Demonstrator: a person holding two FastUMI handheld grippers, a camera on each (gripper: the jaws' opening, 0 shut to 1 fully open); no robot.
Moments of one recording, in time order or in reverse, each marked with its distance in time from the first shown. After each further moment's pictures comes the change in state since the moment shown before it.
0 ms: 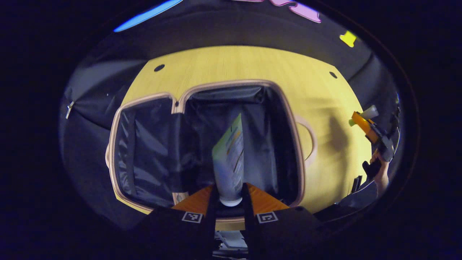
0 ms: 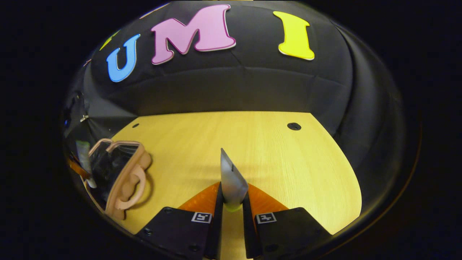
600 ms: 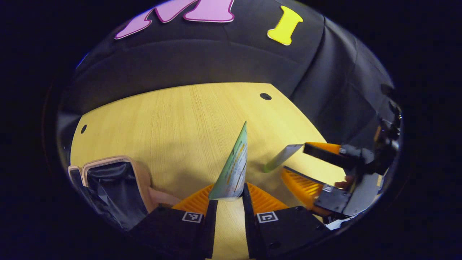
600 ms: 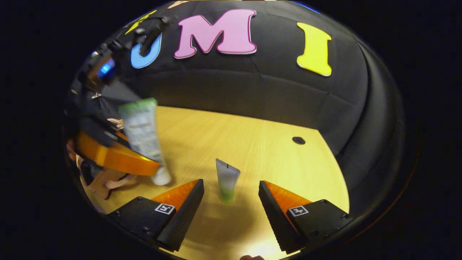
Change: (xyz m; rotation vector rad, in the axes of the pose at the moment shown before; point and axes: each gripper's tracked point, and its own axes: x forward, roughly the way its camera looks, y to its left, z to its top) left arm 0.008 -0.259 0.119 0.248 -0.415 -0.313; right arm 0.037 -0.022 -0.027 -0.148 0.017 0.040
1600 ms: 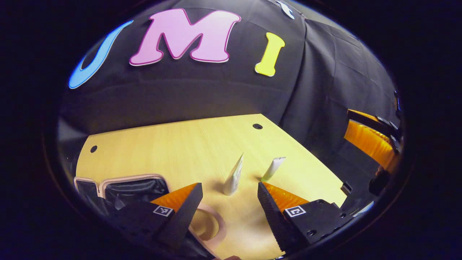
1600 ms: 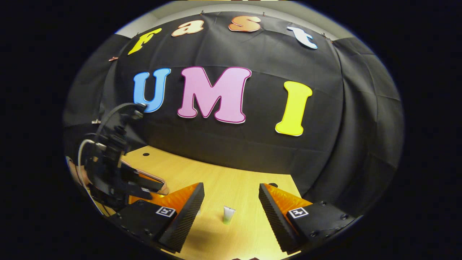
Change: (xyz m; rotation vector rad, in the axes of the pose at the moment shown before) left arm -0.027 0.014 0.023 0.108 -0.223 -0.031; right arm -0.178 0.025 0.148 -0.065 -0.368 -0.108
